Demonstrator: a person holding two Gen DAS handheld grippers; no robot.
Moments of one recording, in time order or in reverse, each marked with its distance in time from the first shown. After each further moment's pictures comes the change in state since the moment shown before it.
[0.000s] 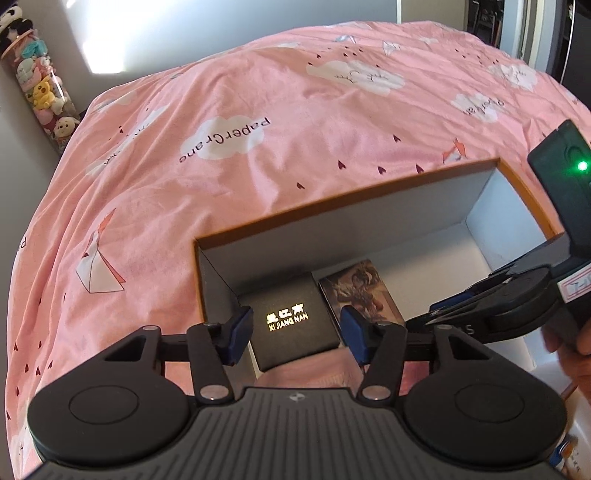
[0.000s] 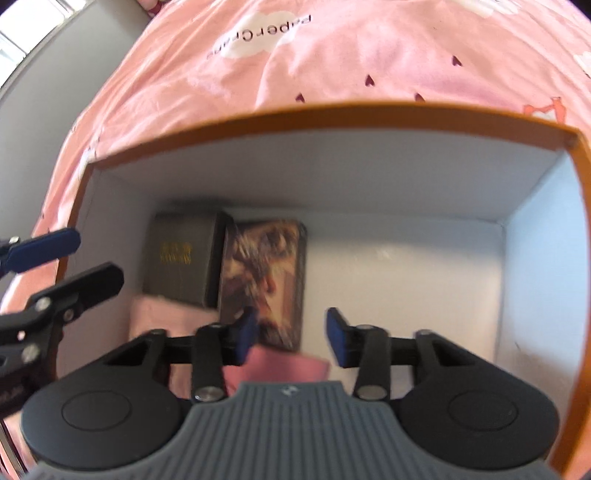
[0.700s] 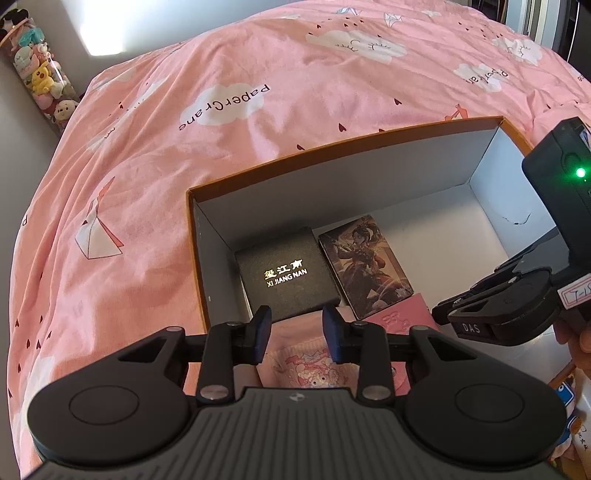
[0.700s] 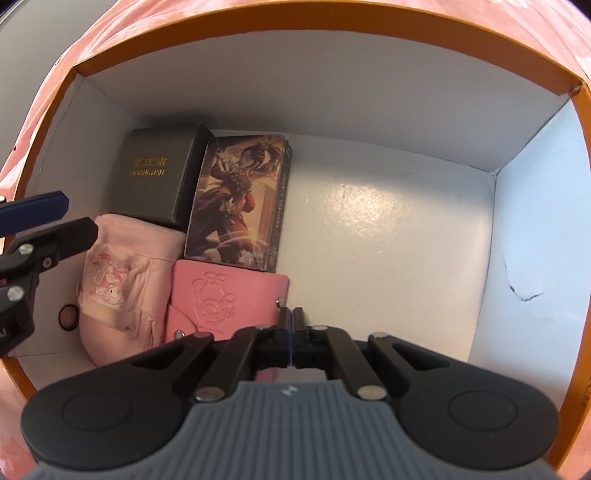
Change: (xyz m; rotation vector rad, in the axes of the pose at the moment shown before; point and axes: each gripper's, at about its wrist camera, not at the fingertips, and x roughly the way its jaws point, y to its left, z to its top) left arm 0.001 -0.003 -0.016 -0.008 0.075 0.014; right arm 0.017 -0.003 -0.021 -0.070 0.099 -0.091
